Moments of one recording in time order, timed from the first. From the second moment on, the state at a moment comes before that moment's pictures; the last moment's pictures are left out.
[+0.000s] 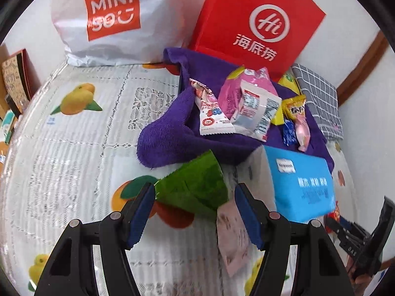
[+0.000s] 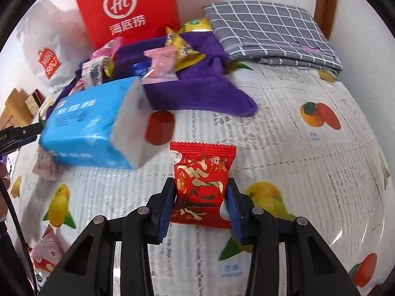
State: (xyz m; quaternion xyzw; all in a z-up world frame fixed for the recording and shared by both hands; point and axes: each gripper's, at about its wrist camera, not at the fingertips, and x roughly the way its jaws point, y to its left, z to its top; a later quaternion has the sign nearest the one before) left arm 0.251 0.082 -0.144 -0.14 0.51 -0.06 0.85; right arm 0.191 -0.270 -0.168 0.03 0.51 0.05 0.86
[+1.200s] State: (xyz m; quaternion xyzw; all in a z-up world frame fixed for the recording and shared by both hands) left arm 0.212 0.098 -0.124 -0.13 0.48 -0.04 0.86; right arm 0.177 -0.255 -0.138 0.02 0.48 0.06 0.87
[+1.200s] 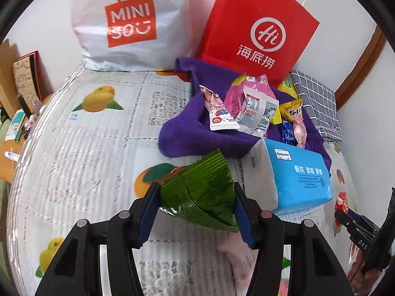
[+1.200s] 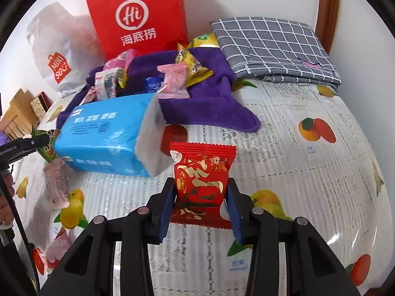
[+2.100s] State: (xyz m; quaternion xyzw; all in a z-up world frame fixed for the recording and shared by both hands) left arm 0.149 0.040 -0.087 -0.11 0.47 -0.11 0.87; right arm 0.149 -0.209 -0.103 0.02 0.46 0.12 0.88
